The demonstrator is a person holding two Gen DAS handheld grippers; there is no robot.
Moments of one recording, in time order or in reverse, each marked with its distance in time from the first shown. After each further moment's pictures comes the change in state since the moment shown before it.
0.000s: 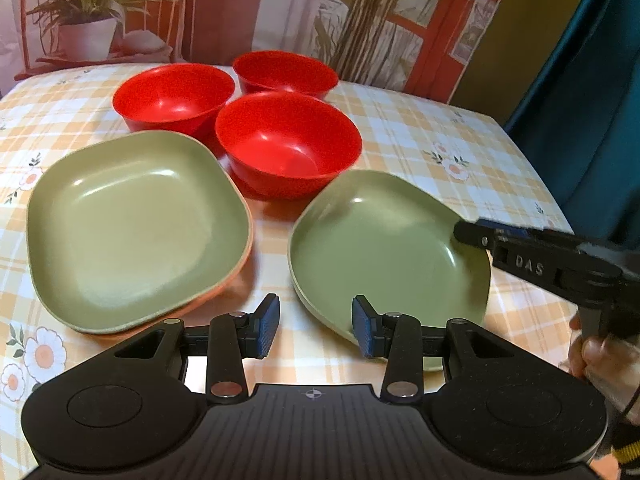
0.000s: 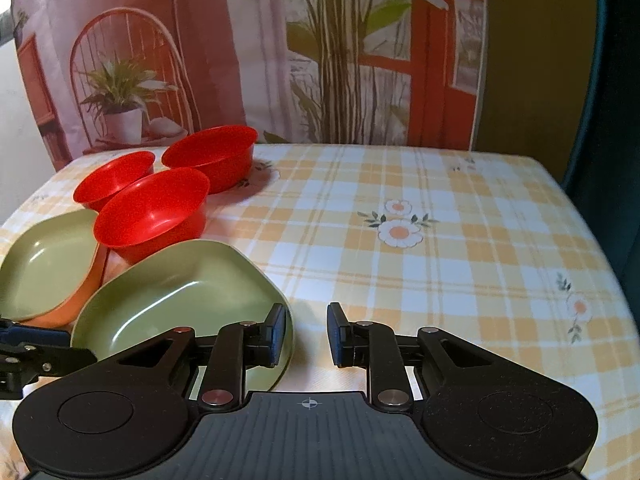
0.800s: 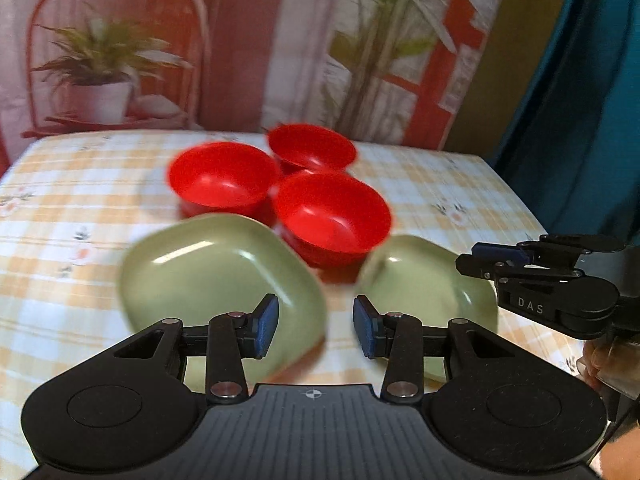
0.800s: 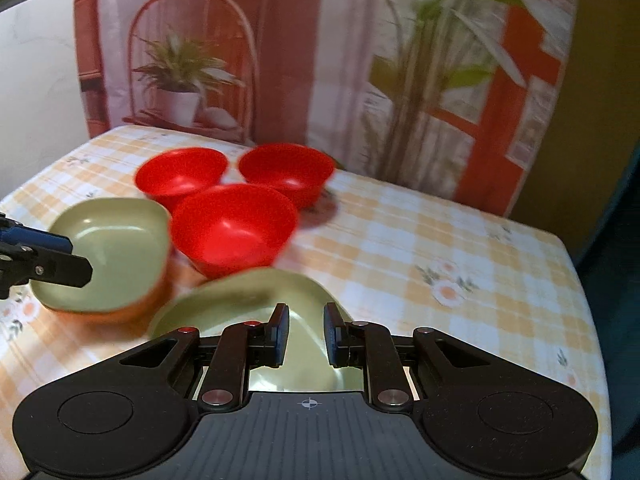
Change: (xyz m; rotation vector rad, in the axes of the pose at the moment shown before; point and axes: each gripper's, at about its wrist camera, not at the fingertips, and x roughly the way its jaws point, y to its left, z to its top) left arm -0.046 0.040 0.019 0.095 -0.113 -0.043; right arm -0.028 0.068 0.021 -0.213 0.002 -0.024
